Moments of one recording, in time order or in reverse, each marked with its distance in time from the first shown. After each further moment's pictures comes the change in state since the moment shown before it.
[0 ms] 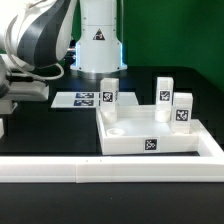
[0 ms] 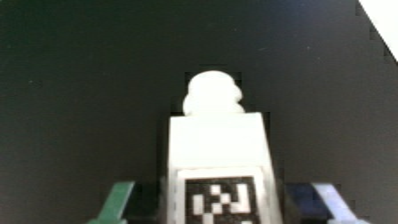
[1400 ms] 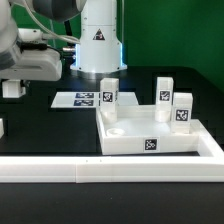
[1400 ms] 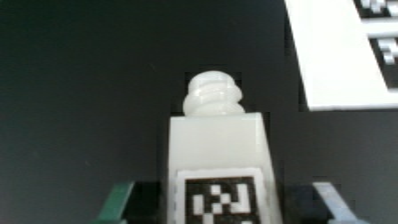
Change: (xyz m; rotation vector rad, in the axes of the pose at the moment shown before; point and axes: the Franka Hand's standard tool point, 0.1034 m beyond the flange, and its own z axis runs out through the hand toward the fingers) arm -0.008 -0.041 -0.075 0.017 0.223 0.019
